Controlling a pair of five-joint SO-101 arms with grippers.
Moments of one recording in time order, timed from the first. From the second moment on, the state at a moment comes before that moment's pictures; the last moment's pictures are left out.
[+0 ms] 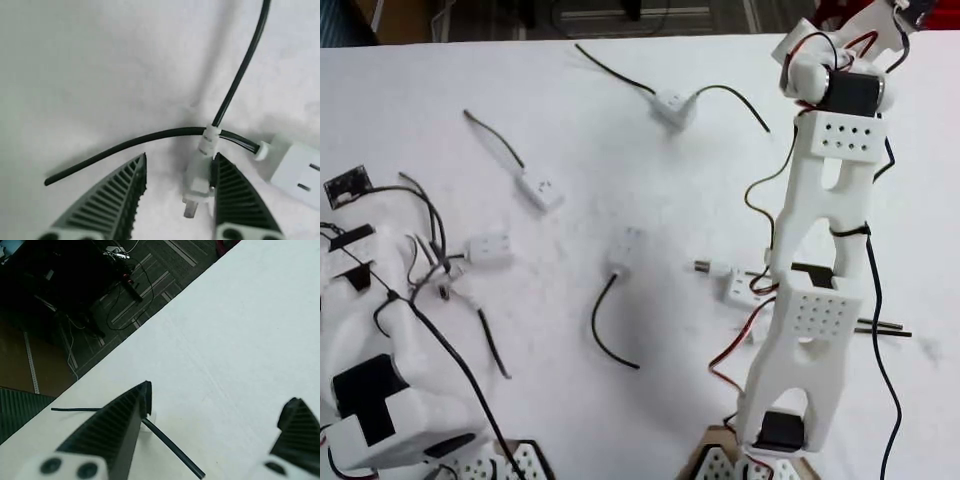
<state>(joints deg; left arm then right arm) -33.9 -3.2 39.1 51.6 6.2 4.7 39.4 -72.4 77.5 -31.1</state>
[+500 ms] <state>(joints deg) -34.7 -3.2 36.0 56.9 4.2 4.7 39.4 -72.4 77.5 -31.1</state>
